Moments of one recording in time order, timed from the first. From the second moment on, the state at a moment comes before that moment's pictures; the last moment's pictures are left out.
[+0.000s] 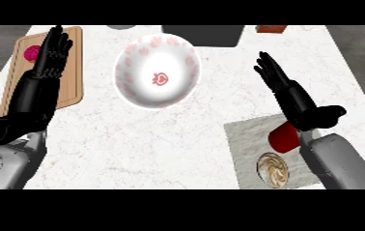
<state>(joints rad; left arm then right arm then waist) -0.30 0.53 -0.21 -1.61 0.22 0.30 -0.17 -0.35 -0.44 0.34 -1.35 -0.39 -0.02 -0.23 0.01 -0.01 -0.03</state>
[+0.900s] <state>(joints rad) -0.25 0.51 -0.23 -1.52 0.19 0.37 0.03 -0.36 -0.68 0.09 -0.98 -0.70 0.76 -0.46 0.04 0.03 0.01</state>
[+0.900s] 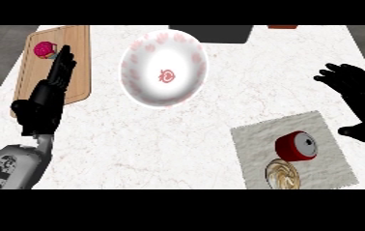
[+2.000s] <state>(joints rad) -0.29 0.49 -0.25 -1.53 0.15 0.39 0.10 -0.48 -0.91 0.33 -1.21 -0.11 0.68 -0.62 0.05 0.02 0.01</state>
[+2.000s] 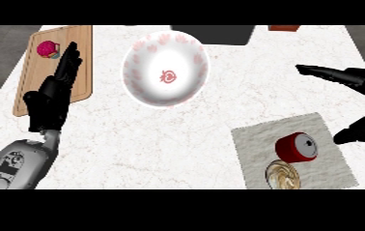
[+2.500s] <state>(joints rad) -0.28 0.48 -0.25 -1.54 0.13 0.38 0.12 -0.50 -0.94 0.56 -1.18 0.14 0.51 -0.78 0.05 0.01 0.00</state>
